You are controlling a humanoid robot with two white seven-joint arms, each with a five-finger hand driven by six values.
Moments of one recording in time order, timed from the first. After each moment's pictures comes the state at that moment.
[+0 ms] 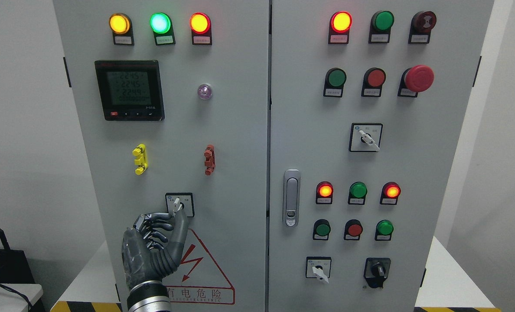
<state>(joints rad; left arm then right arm) -0.43 -0.08 -0.19 -1.80 -0.19 0.38 0.58 0.06 0.12 0.06 -0.14 0.00 0.06 0.14</state>
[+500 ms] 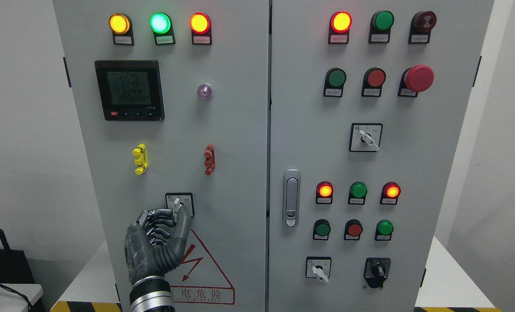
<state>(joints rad) -0.44 -0.09 -0.19 -1.79 -0.19 0.42 0.57 0.06 0.12 0.06 -0.14 0.00 0.06 0.14</state>
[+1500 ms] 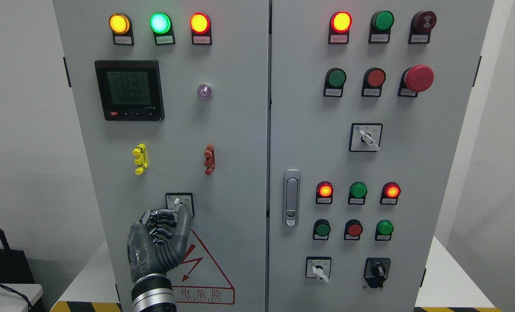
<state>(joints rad) -0.46 -0.09 -0.20 -1.80 -0.19 0.46 0.57 0.06 0.12 0.06 -0.14 0.00 0.06 0.14</state>
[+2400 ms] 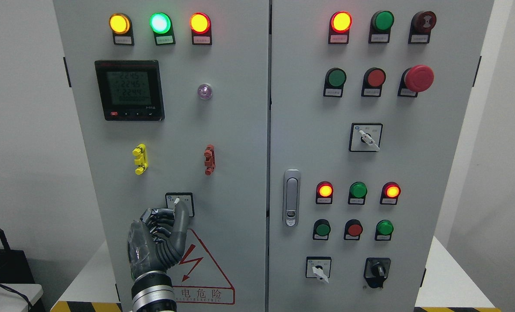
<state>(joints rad) -0.47 -0.09 -0.20 -1.80 -0.19 0.50 0.57 0.06 0.12 0.06 -0.14 0.00 0.06 0.14</state>
